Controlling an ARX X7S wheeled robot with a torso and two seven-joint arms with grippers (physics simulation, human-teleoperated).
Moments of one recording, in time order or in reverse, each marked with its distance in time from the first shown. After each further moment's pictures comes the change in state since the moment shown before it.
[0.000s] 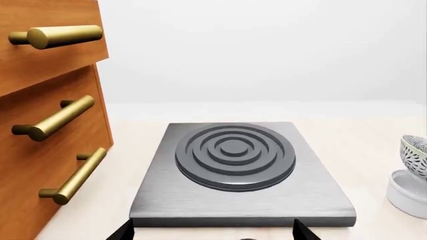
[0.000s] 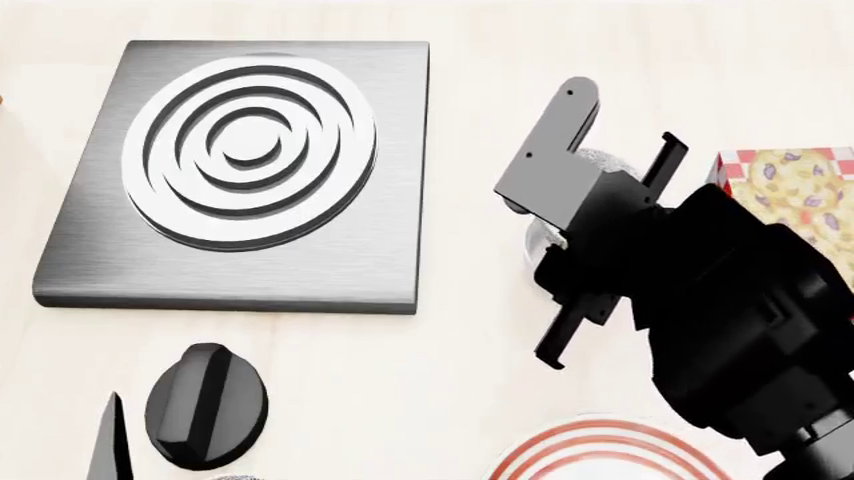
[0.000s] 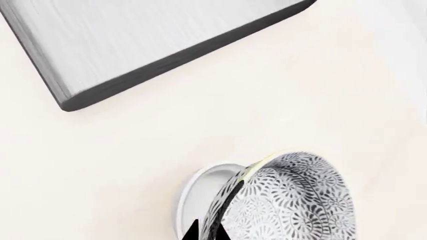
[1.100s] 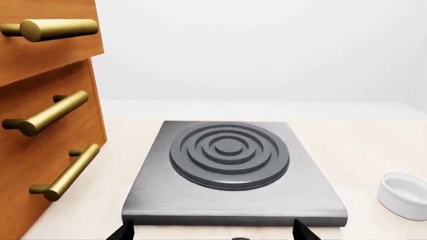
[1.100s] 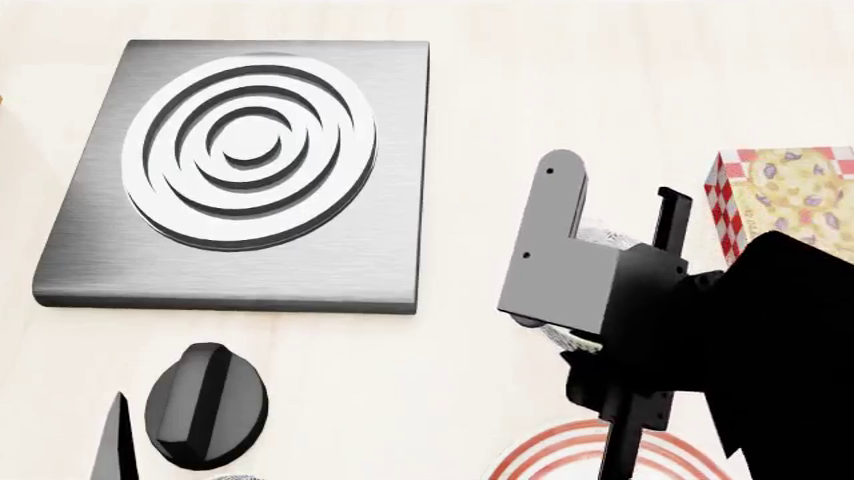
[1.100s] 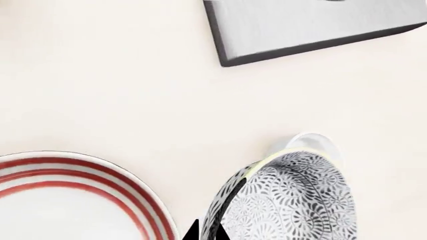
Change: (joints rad) left arm -0.006 -0.016 0.010 -0.004 -0.044 0.012 -0.019; right arm 0.054 0.326 -0.117 -0.674 0.064 0.273 -0.230
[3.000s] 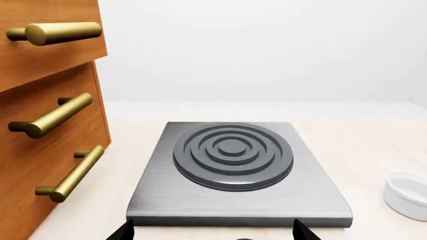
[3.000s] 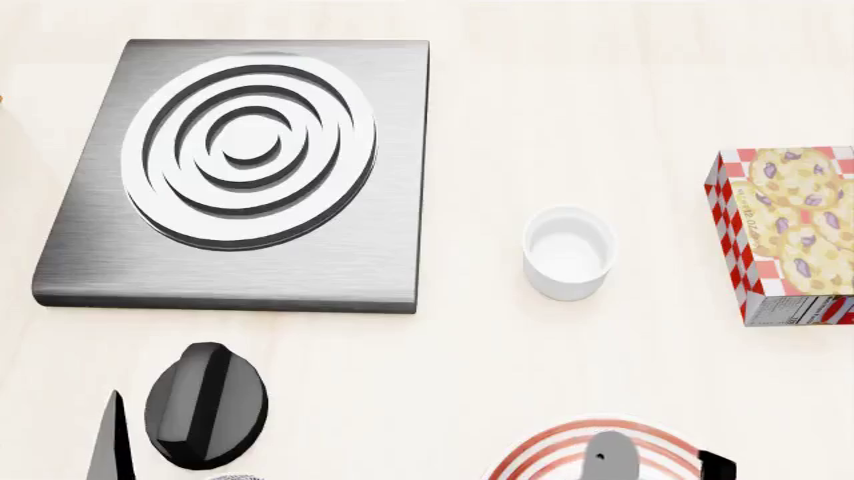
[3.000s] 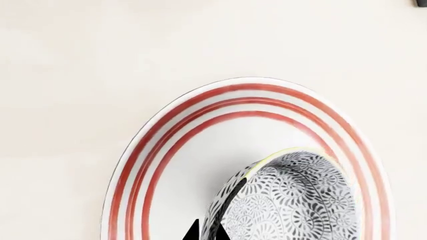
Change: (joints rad) left arm -0.010 -0.037 0.023 0.002 -0.016 0.006 -0.050; right arm -0.378 0.409 0.077 -0.493 0.265 -0.031 0.218
